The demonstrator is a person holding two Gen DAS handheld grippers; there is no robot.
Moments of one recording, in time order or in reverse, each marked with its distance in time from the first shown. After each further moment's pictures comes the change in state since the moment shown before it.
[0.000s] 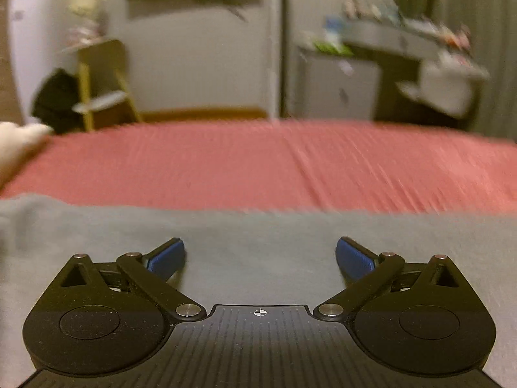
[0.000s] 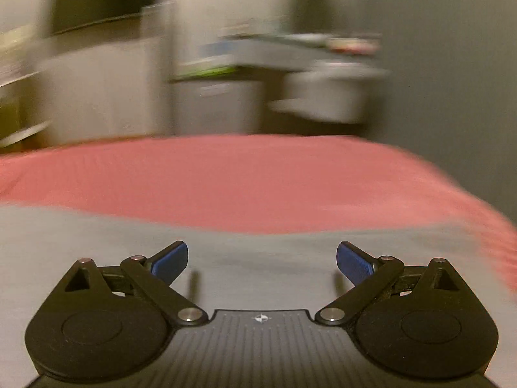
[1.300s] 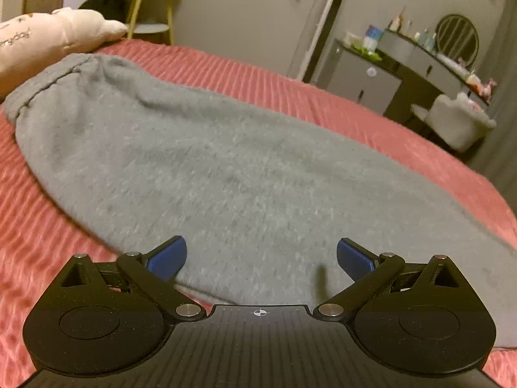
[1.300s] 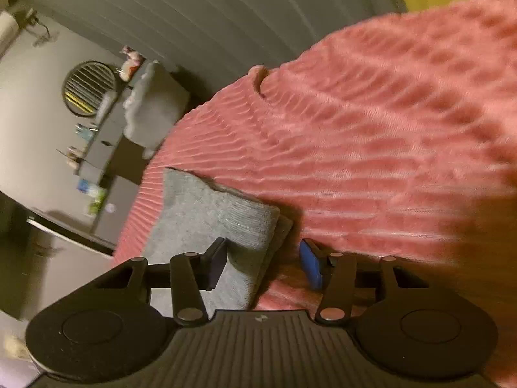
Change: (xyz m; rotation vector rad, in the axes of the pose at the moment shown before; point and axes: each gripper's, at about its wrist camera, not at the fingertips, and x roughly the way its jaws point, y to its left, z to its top) left arm -0.153 0.015 -0.078 -0.358 0.091 -0.034; right arm -0.188 -0.247 -0.179 1.239 -0.062 -0.130
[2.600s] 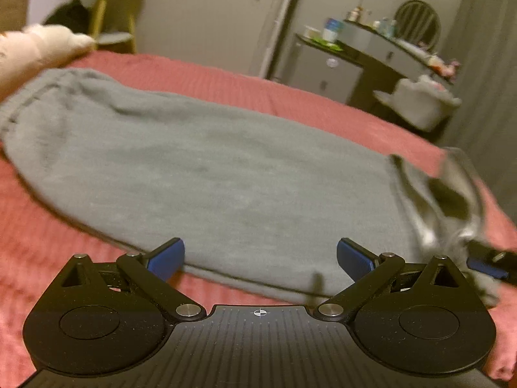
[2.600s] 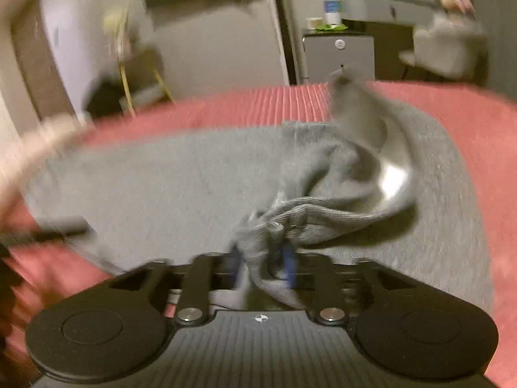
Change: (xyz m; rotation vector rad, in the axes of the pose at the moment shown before) left arm -0.022 -0.006 -0.008 0.088 0.020 -0.132; right arm 0.022 0.255 -0.233 -0.883 0.435 0.409
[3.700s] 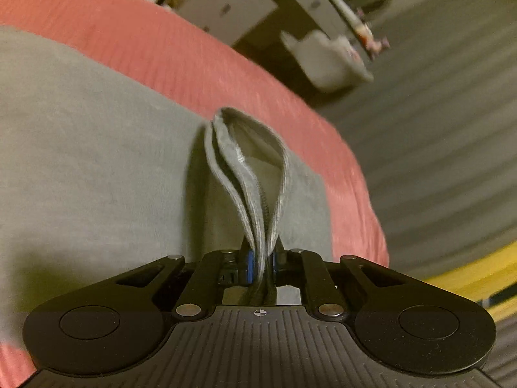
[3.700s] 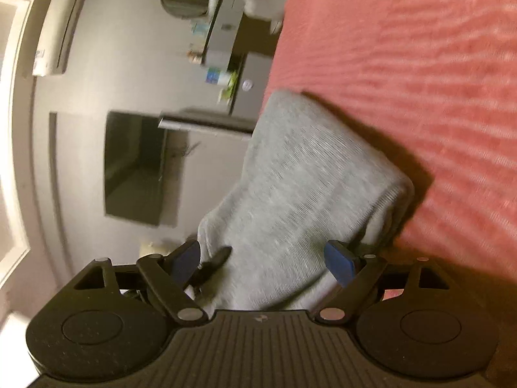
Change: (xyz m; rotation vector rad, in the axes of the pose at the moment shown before) left arm 0.103 -0.110 0.060 -0.225 0.315 -0.466; right arm -0.055 -0.139 -0.069 0.863 -0.209 0.320
